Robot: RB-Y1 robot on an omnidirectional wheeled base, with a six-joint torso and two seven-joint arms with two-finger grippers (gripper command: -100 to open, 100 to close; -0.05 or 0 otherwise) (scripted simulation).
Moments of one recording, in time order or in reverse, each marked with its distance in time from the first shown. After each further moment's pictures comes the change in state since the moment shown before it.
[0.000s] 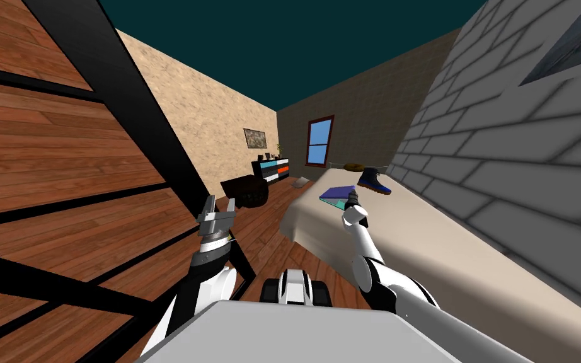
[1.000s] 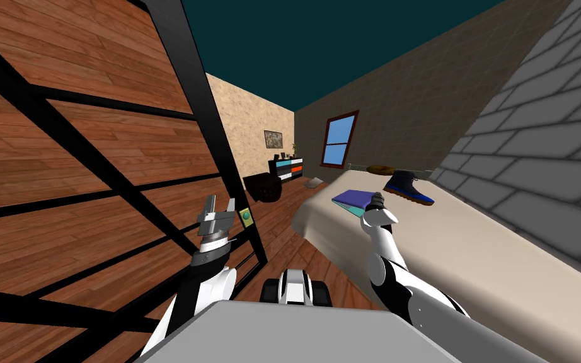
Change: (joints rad) left arm 0.000 0.000 0.000 0.000 0.000 0.000 0.000; right arm 0.019 -0.121 -0.186 -0.013 -0.223 0.010 0.245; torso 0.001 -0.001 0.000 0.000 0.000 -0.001
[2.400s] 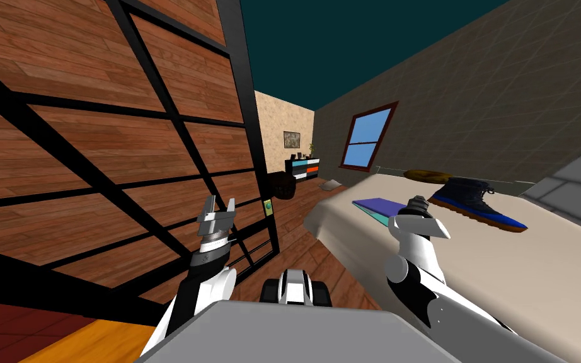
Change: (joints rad) left arm 0.000 0.000 0.000 0.000 0.000 0.000 0.000; right arm 0.033 -0.141 -0.203 -0.026 -0.284 0.012 0.301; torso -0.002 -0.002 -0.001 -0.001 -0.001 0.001
